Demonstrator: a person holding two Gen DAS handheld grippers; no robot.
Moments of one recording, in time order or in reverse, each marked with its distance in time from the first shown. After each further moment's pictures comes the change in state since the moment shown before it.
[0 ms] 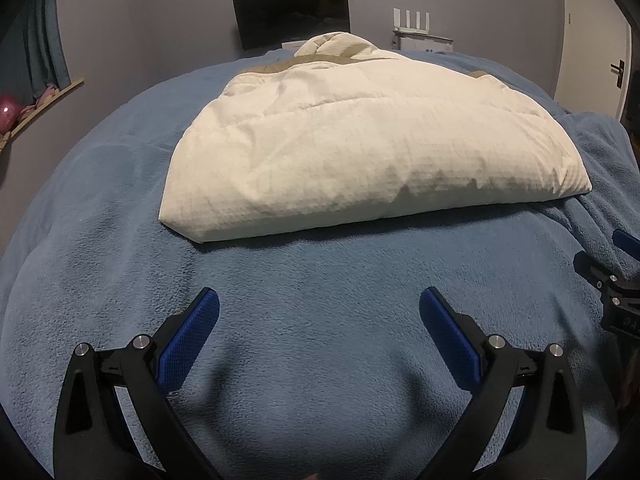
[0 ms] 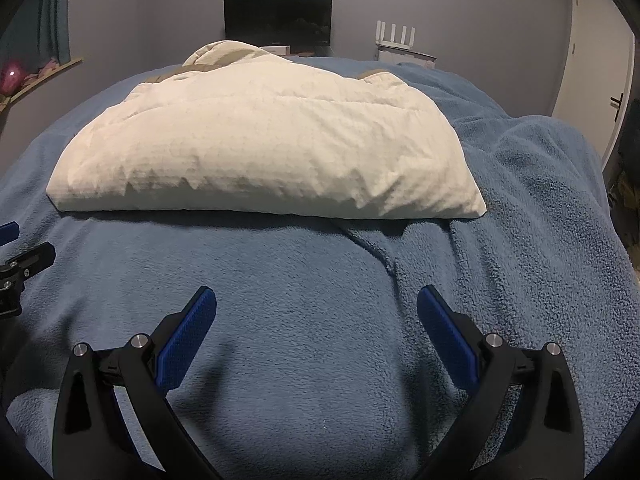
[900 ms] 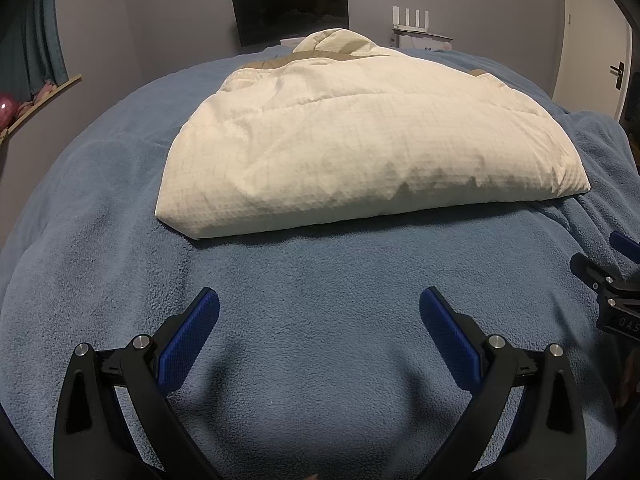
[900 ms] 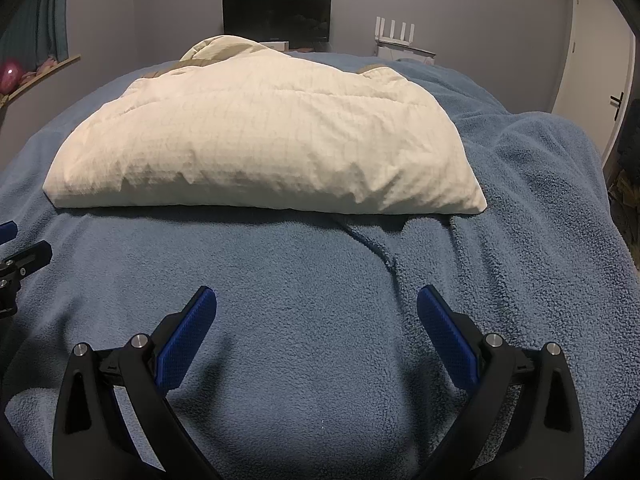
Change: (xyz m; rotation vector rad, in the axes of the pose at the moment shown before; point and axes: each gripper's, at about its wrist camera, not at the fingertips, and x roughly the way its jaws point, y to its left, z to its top) left arm 0.003 0.000 -0.001 -0.004 0.009 -0.011; right arm 0.002 -0.001 -0.002 -0.003 0.010 -0.003
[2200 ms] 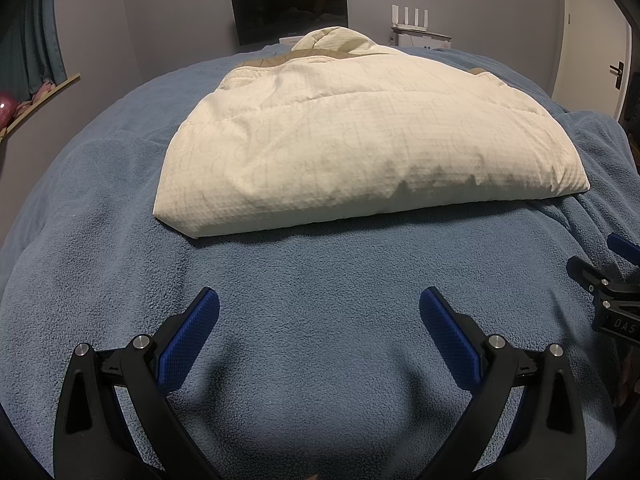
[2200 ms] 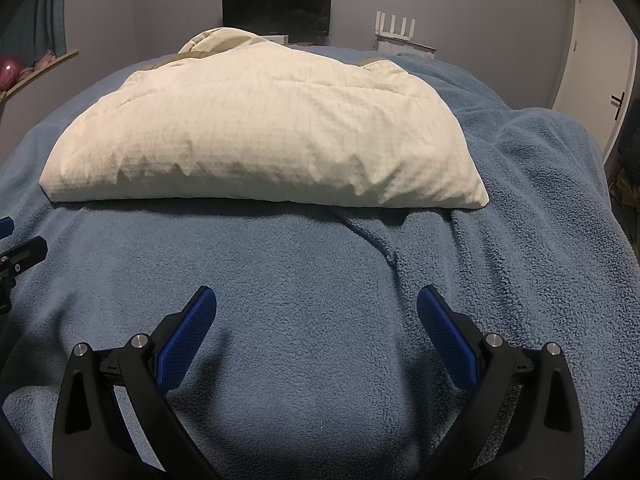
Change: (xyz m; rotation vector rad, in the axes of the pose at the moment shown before) left arm 0.000 0.000 0.000 -0.001 0.002 -0.004; right arm 0.005 -0.002 -0.001 -0.007 0.021 -0.002
